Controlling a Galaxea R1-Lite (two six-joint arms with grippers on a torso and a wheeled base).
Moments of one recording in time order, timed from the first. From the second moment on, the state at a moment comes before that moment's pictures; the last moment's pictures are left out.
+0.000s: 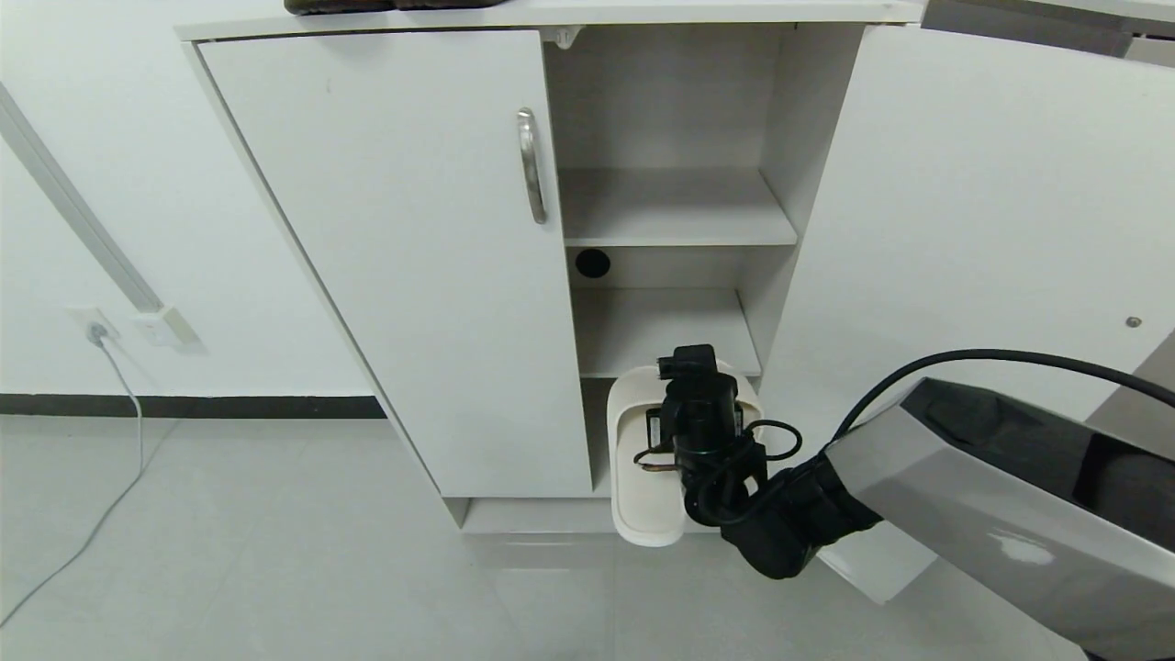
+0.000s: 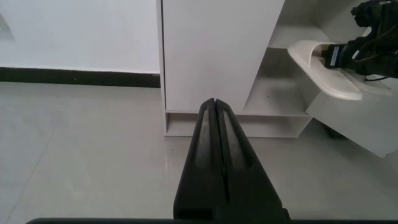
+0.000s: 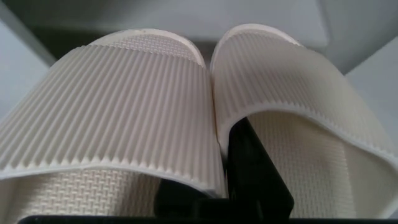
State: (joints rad) left arm 0.00 0.00 0.00 0.00 -0.01 -0.08; right arm 0.74 2.38 -1.34 -0.87 -0.70 0.10
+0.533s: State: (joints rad) left arm 0.00 0.00 0.00 0.00 -0.01 -0.08; right arm 0.74 2.41 -1.27 -1.05 -0.69 0.01
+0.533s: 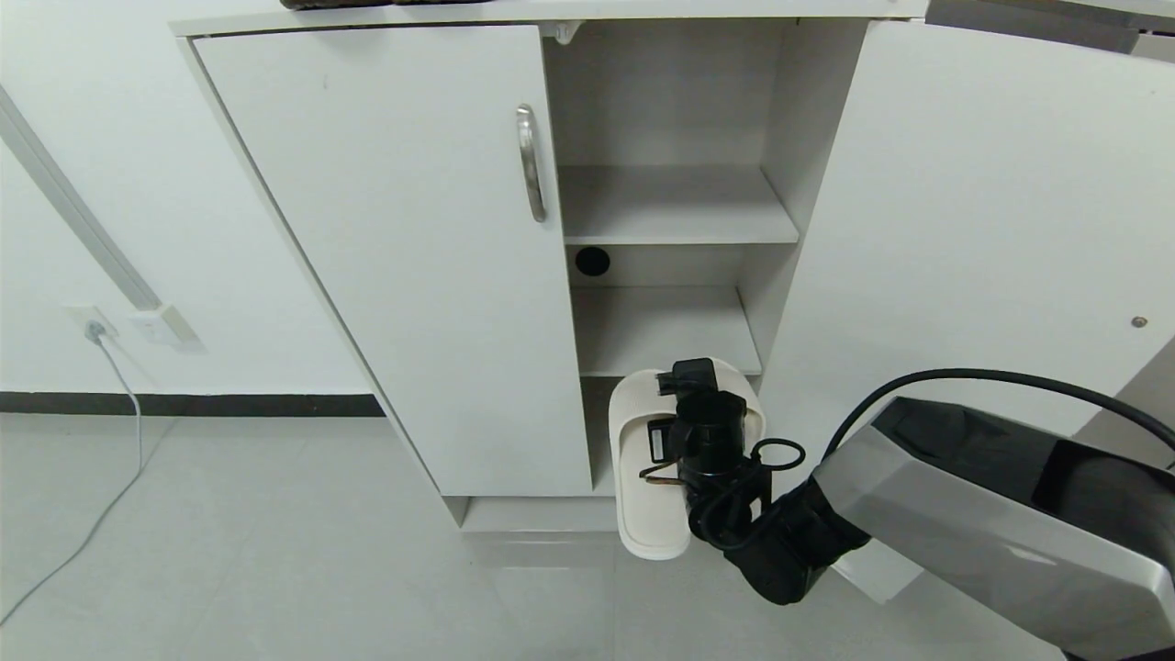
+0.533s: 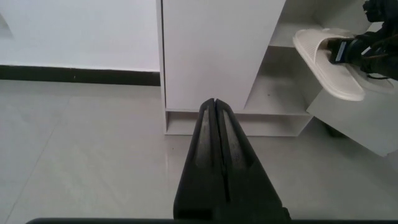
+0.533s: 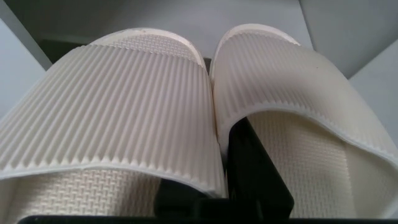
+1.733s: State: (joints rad) left arm 0.00 0.00 0.00 0.00 -0.01 -0.08; right arm 0.71 2.41 -1.27 -1.05 -0.69 0.00
